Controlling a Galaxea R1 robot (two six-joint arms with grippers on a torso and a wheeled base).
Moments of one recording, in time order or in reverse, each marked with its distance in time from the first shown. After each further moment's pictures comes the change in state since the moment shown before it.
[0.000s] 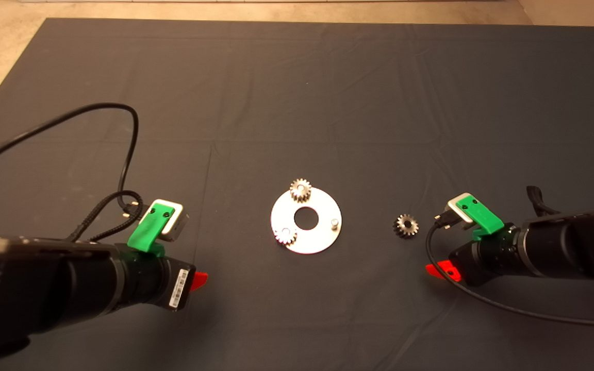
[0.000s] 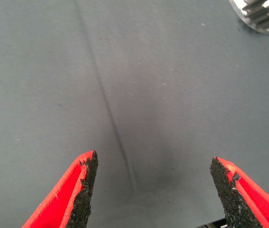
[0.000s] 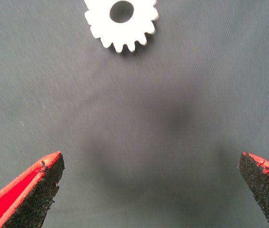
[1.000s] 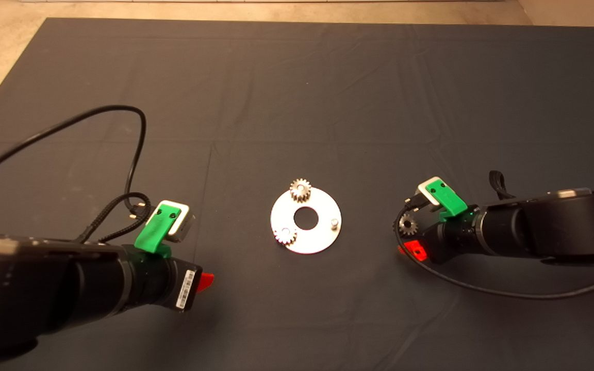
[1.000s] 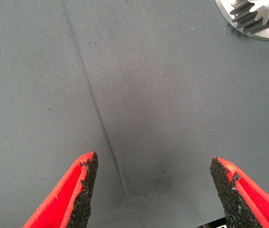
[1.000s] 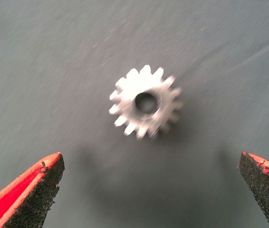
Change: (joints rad) left arm 0.001 0.020 0.000 0.006 -0.001 -0.018; right arm -0.005 0.124 -0.111 -0.086 -0.001 -0.006
